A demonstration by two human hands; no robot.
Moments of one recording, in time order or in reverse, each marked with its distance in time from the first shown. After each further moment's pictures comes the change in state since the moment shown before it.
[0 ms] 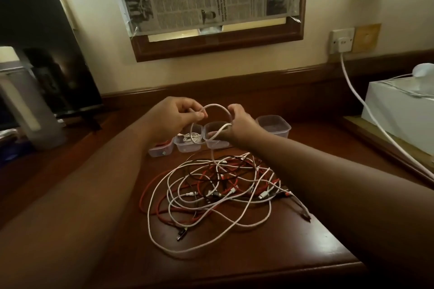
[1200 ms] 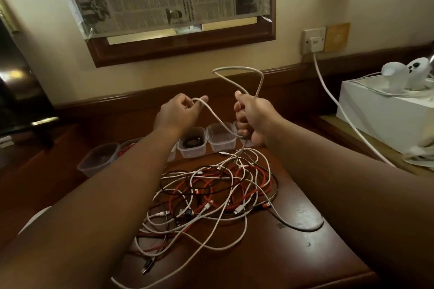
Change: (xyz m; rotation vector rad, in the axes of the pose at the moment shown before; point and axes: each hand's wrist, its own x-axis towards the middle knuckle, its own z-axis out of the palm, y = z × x) left_hand 0.114 -0.012 0.084 0.144 0.312 -0.105; right_hand 0.018 0.024 -0.081 0.740 0.197 0.301
